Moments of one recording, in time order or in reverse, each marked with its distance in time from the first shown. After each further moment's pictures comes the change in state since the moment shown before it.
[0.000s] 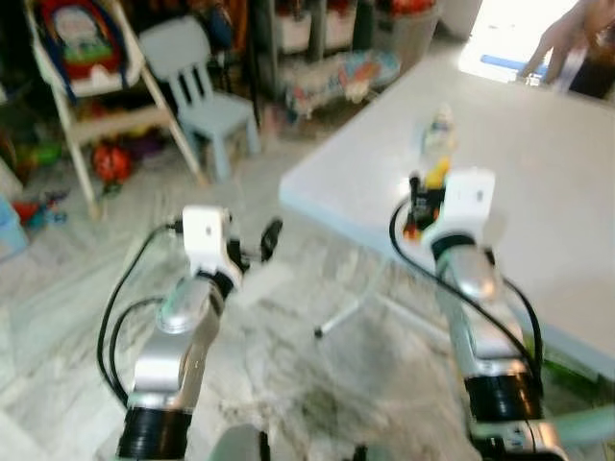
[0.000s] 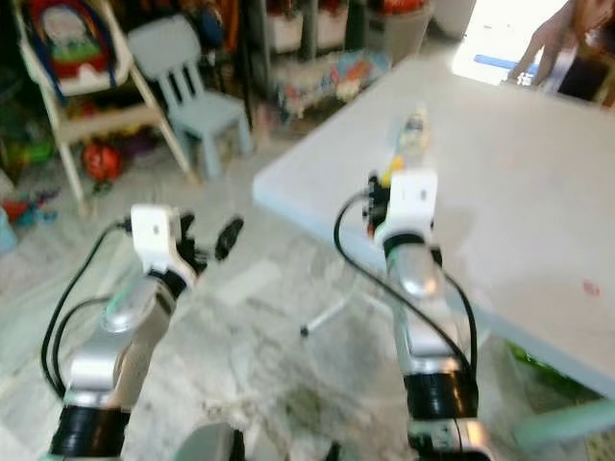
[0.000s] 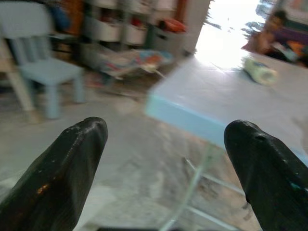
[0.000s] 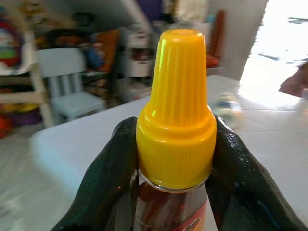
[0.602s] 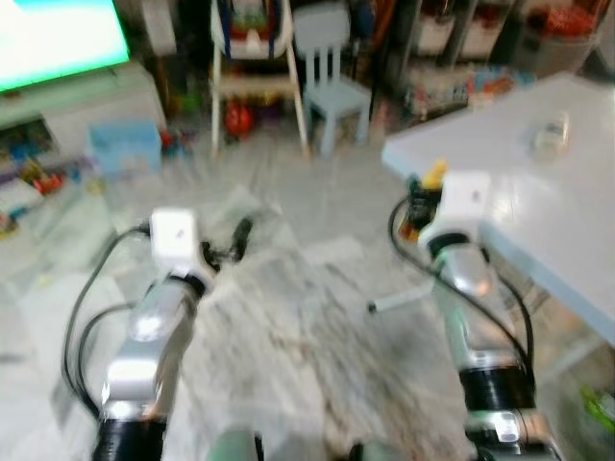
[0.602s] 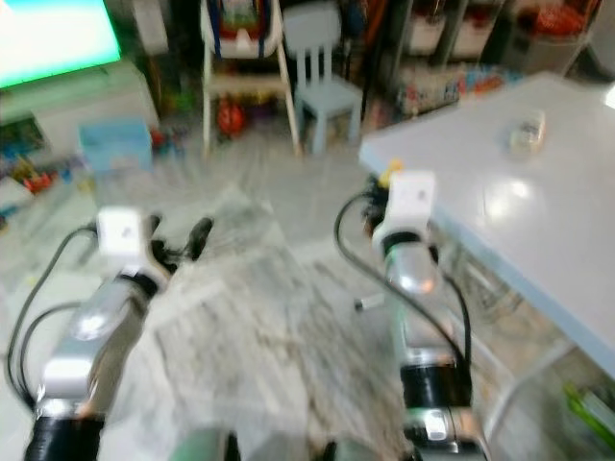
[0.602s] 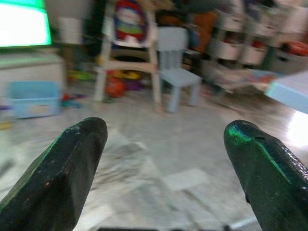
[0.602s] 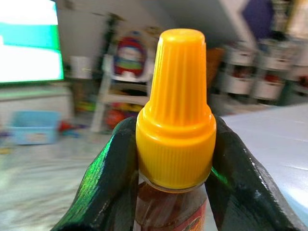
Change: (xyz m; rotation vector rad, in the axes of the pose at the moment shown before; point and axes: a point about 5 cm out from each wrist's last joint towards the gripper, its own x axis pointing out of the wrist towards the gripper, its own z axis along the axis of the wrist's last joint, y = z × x) left arm -0.013 0.023 0.004 0.035 -0.019 0.112; right arm 0.007 0.001 0.004 0.012 -0.034 0.033
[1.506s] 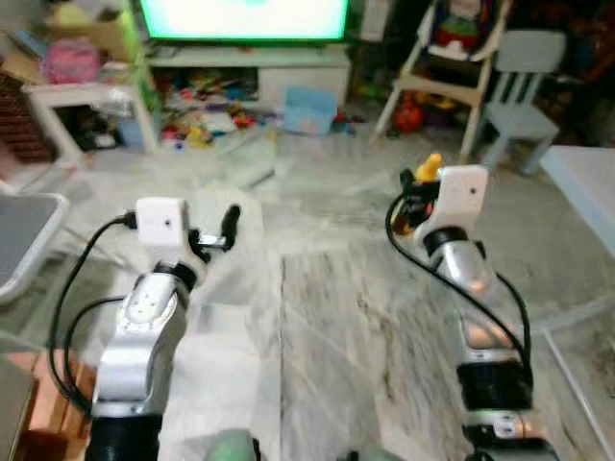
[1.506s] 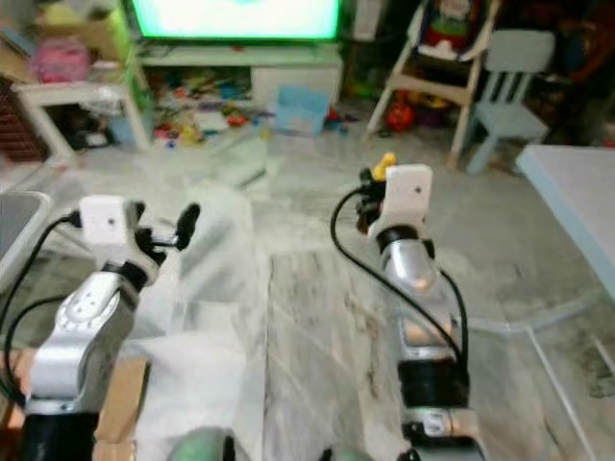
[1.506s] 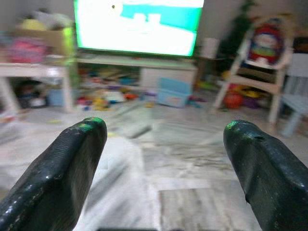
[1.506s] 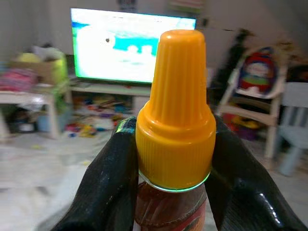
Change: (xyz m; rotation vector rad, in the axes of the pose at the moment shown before) left arm -0.003 -0.003 0.007 0.016 -0.006 0.057; right arm -0.002 -0.002 -0.004 0.024 0.019 0.007
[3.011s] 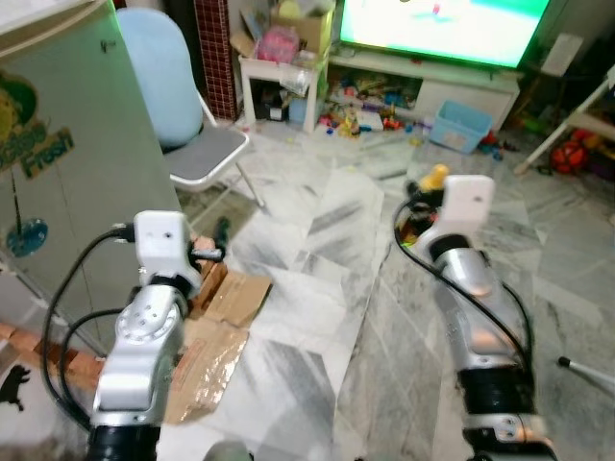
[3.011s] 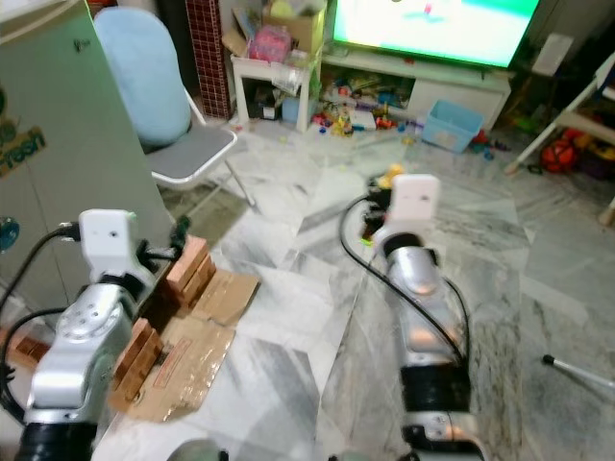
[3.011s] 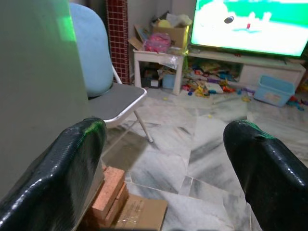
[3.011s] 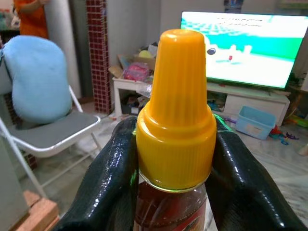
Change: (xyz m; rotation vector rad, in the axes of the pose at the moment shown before) left arm -0.004 0.009 -0.007 0.070 0.012 0.072; right arm 0.004 0.005 0.005 0.016 0.005 0.019
